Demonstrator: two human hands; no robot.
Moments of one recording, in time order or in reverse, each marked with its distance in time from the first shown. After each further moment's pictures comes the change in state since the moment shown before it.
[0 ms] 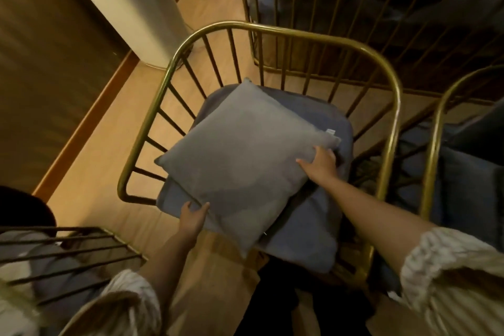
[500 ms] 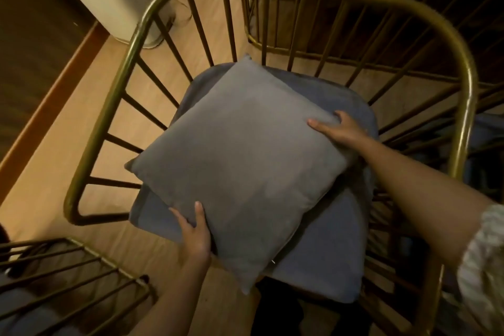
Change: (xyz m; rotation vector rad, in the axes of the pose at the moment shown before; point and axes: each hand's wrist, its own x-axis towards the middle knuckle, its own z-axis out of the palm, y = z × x) left_hand 0.093 -0.048 0.067 -0.297 0.101 0.124; right_hand 0.158 0.010 0.015 0.028 -0.077 0.063
